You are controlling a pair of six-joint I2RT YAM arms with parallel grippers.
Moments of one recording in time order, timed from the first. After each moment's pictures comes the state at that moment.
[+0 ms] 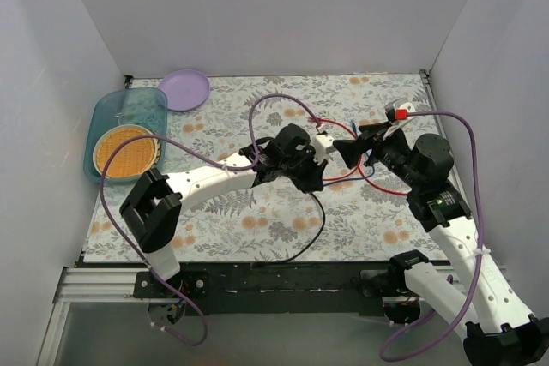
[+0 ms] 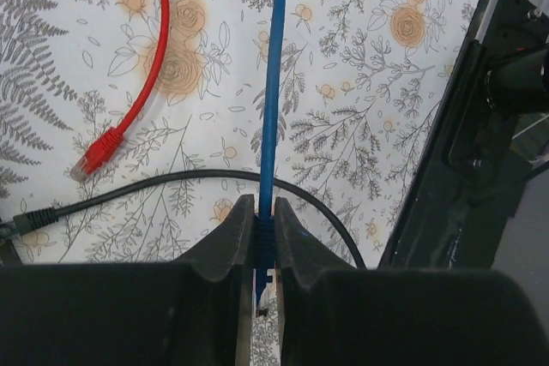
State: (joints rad) left arm -0.93 1.72 1.29 -0.25 0.35 -0.08; right arm 0.35 0.75 0.80 -0.10 -0.33 0.16
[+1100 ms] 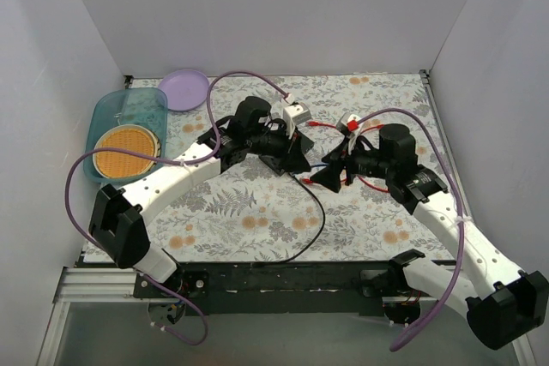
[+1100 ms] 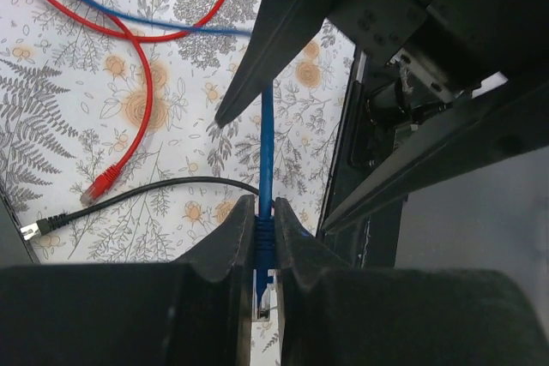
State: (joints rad) left arm -0.74 1.53 1.30 -0.31 0.69 -0.12; right arm 0.44 0.95 0.82 -0.26 -0.71 -0.01
